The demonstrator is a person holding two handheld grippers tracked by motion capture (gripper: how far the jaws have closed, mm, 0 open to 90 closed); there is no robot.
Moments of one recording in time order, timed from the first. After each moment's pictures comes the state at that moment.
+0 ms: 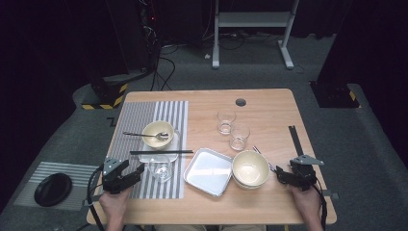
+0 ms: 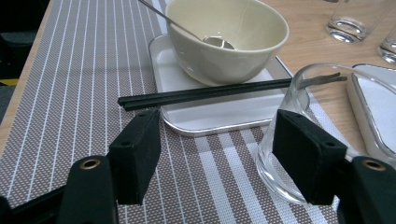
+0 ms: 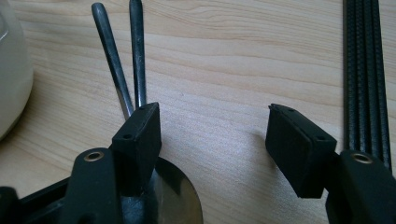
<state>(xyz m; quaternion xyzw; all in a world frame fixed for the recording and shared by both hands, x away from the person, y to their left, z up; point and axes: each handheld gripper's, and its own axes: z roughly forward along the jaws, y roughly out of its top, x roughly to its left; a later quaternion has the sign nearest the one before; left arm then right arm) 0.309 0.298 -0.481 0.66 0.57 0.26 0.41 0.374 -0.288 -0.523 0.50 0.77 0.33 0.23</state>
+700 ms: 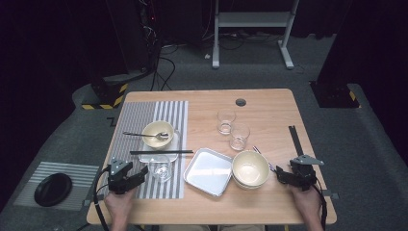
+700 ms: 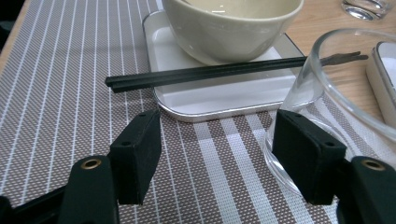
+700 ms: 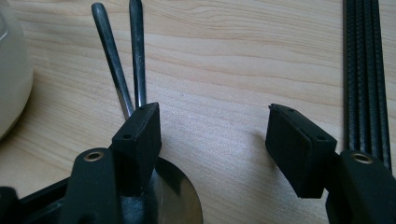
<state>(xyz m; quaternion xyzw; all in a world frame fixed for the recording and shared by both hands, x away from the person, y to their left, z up) 0.317 0.291 -0.501 0.67 0.58 0.26 0.39 0.374 -0.288 -0.523 0.50 0.77 0.33 0.23</state>
